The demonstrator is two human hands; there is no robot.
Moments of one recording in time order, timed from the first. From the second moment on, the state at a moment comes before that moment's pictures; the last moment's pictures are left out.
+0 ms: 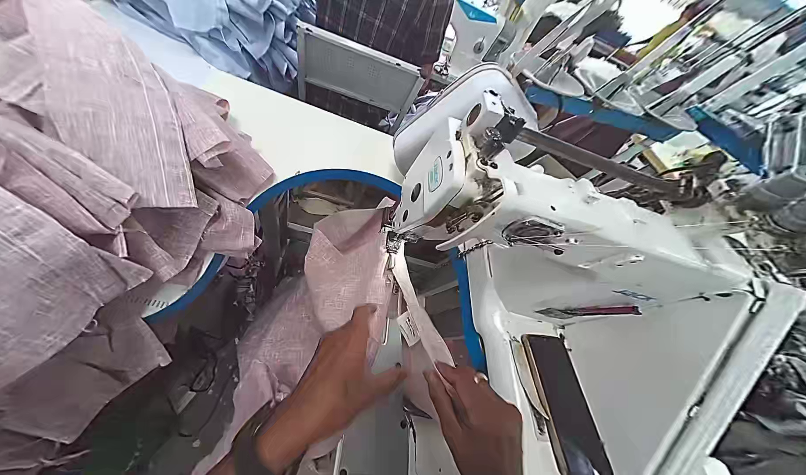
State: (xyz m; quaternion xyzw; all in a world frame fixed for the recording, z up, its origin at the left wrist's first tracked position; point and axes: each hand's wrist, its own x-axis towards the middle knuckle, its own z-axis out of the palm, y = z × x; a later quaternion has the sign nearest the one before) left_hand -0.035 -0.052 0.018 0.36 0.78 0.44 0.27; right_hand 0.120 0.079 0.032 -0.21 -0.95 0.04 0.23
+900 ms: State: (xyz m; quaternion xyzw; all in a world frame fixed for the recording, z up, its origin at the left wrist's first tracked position) left_hand -0.052 -0.009 -0.055 0.36 0.56 0.72 0.19; right_hand 0.050 0.068 0.053 -0.18 -0.97 0.14 0.04
